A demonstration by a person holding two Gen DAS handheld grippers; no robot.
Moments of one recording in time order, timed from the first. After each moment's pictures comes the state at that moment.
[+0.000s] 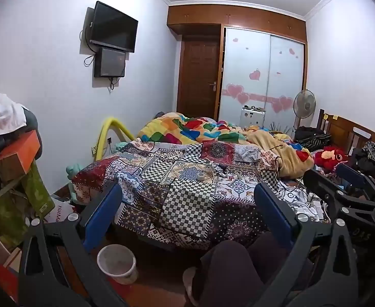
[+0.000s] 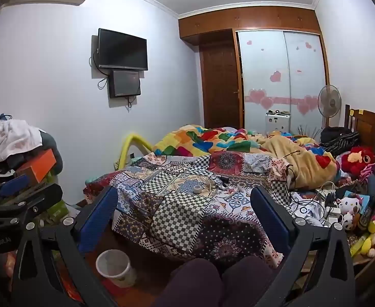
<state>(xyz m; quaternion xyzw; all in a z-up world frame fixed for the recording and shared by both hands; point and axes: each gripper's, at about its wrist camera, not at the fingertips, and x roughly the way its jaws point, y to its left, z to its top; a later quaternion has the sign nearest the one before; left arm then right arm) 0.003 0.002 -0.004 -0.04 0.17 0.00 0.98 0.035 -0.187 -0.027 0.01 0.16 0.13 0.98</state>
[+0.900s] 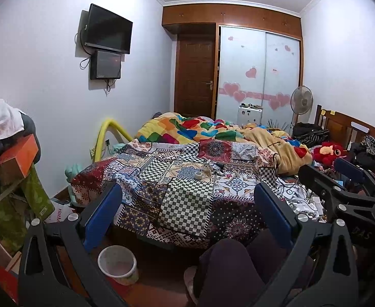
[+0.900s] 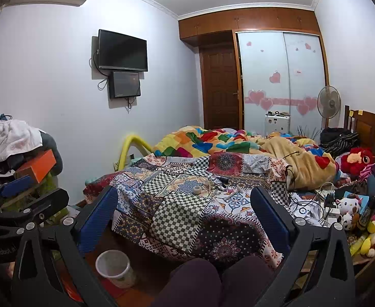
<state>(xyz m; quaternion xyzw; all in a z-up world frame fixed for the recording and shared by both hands) 0.000 -0.006 -0.006 -0.03 0.17 -0.01 0.98 0.033 -0.197 -0.022 0.01 0.16 0.12 0.98</state>
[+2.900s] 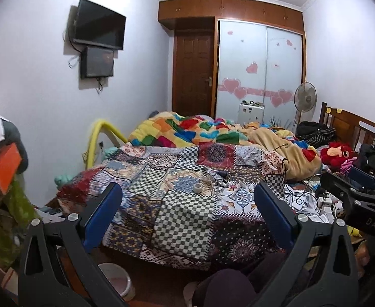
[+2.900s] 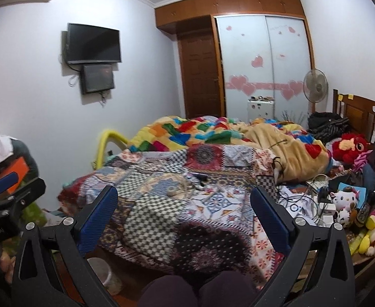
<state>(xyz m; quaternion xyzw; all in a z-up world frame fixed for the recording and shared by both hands) 0.138 -0.020 -0.007 -0.02 0.19 -0.02 0.98 0.128 -0.234 -0.037 0.03 0.20 0.07 0.98</state>
